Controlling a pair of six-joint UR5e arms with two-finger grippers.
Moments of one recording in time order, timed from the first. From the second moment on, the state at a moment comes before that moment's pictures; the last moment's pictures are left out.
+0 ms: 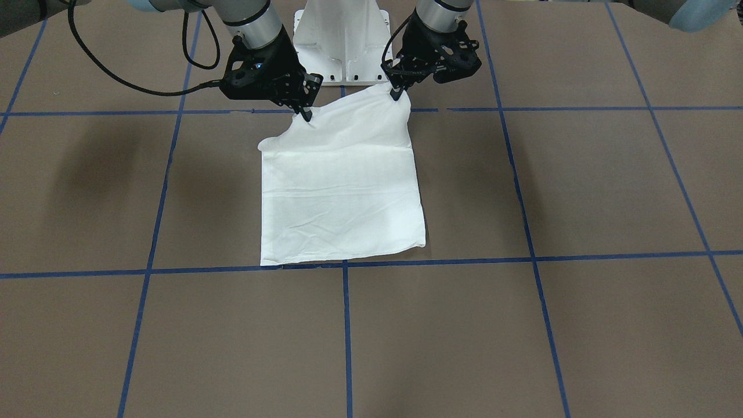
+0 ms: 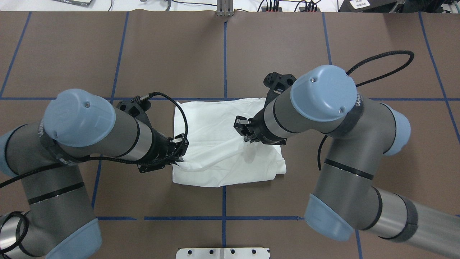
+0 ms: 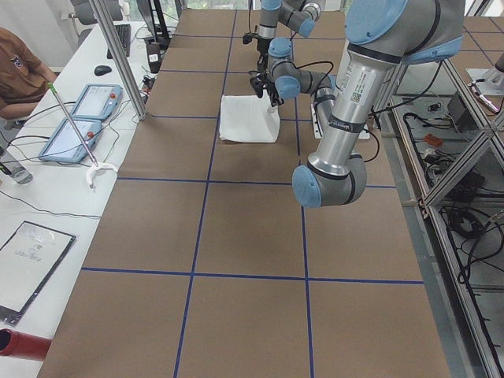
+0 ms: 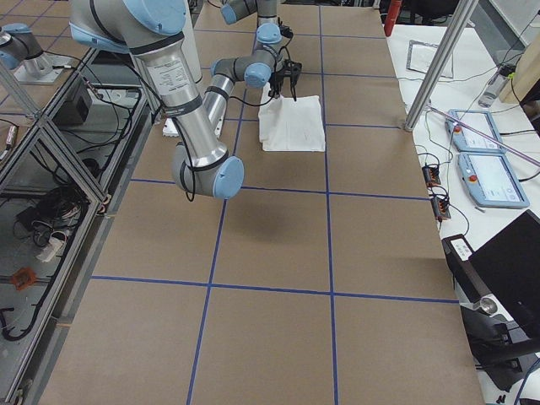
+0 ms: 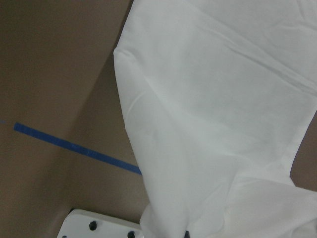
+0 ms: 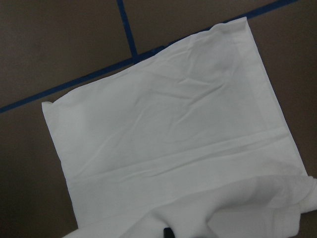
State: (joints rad) left arm -0.51 -2.05 -2.06 -1.64 -1.94 -1.80; right arm 0.54 -0.97 1.95 -1.56 1.90 1.55
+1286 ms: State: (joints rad) left arm -0.67 -2.12 -1.70 -1.96 -1.94 -1.79; right arm 0.63 -0.75 1.52 -1.43 1.91 1.52
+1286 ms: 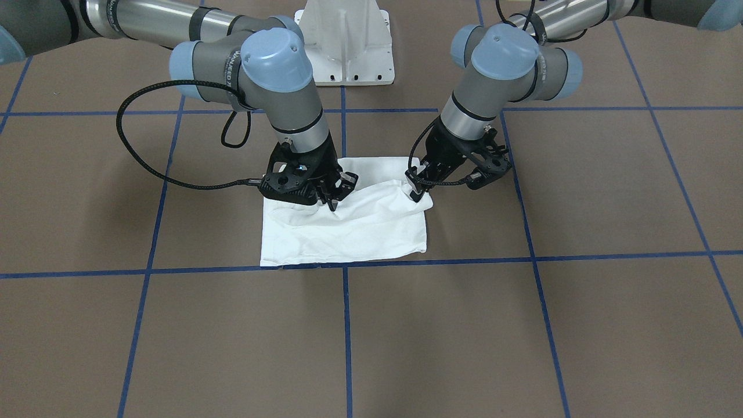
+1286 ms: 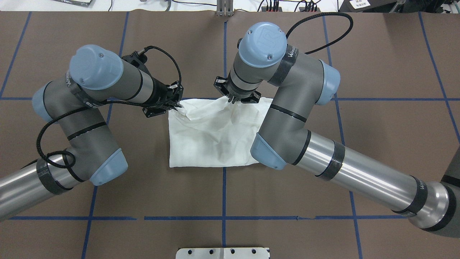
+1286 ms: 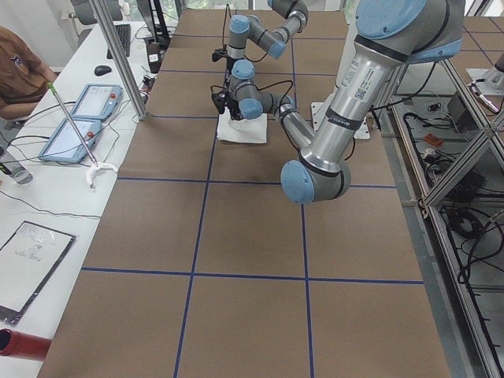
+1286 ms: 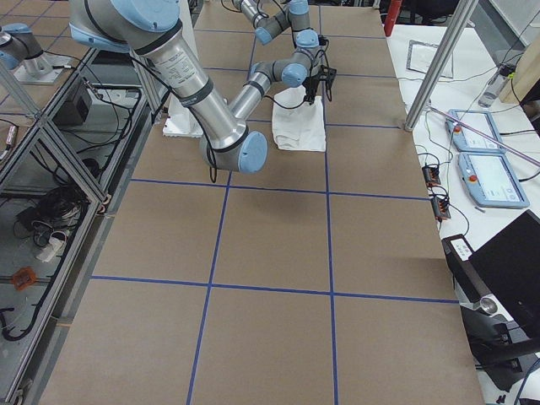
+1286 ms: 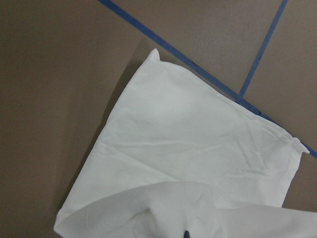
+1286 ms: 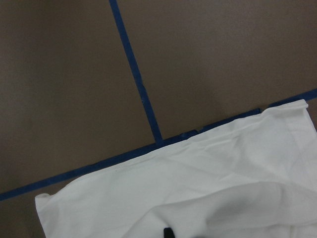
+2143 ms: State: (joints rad) left arm -0.80 -2.13 -1.60 -1.96 -2.03 -1.78; right arm 0.67 -0.74 1.48 -1.39 1.98 1.56
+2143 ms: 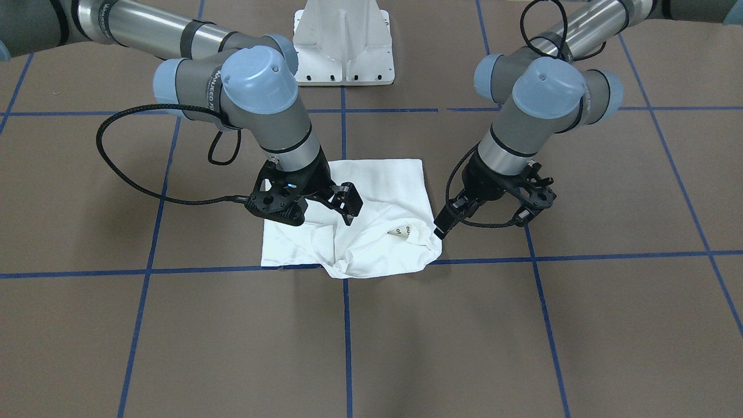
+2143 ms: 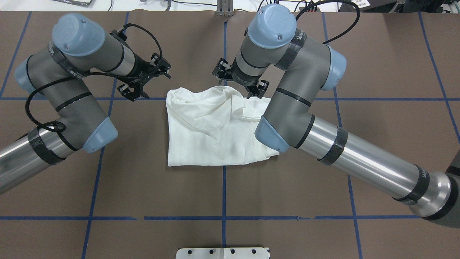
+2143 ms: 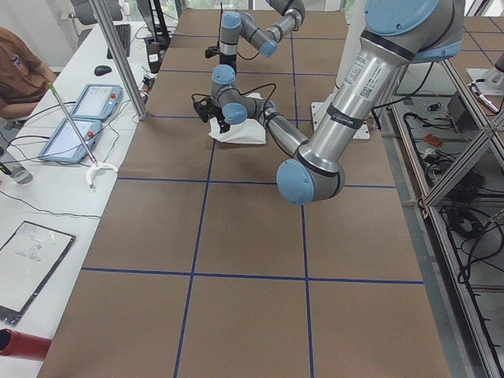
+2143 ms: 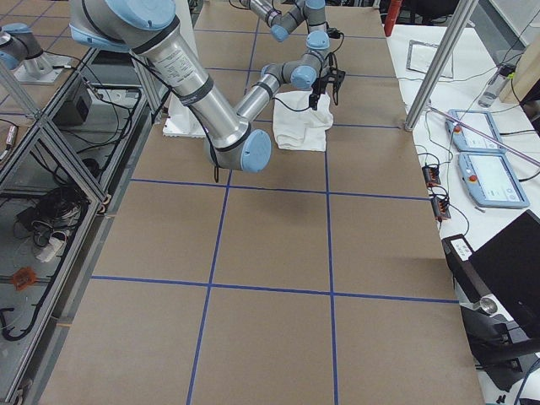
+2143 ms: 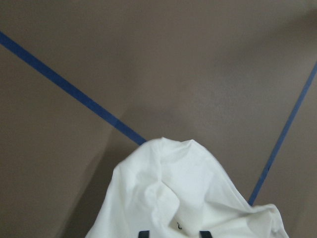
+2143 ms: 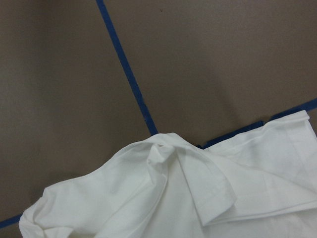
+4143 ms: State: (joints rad) left arm -0.83 -2.11 -1.60 -1.96 -2.04 -1.70; right arm 0.57 -0.75 1.31 -1.38 1.65 0.69
